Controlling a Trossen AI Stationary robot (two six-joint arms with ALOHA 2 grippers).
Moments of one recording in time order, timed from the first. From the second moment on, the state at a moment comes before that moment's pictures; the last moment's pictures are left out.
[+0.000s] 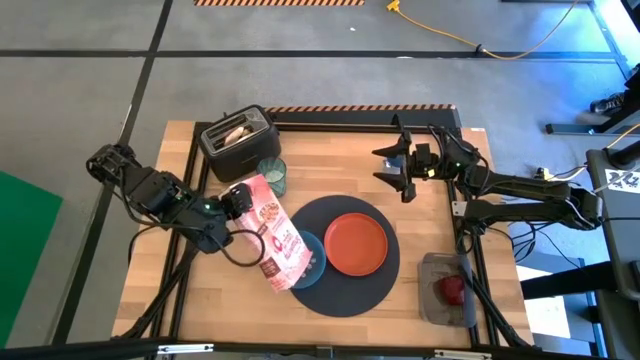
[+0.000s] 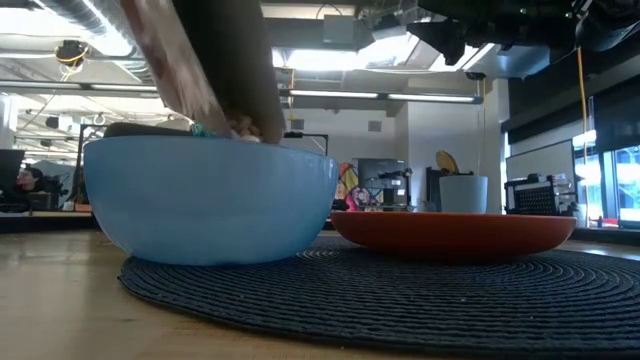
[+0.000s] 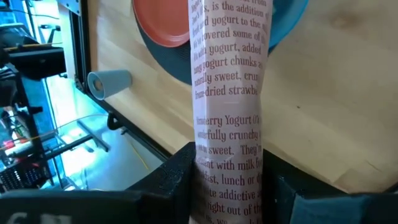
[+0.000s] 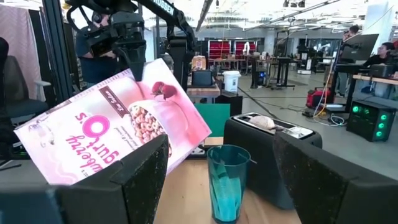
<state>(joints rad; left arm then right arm) -0.55 1.38 1.71 -1.57 -0.54 0.71 -0.36 0.91 0.53 0.52 -0.38 0.03</state>
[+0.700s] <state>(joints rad) -0.55 1.39 1.69 -1.57 -0.58 0.67 -0.35 0.91 0.53 0.53 -0.41 0.03</state>
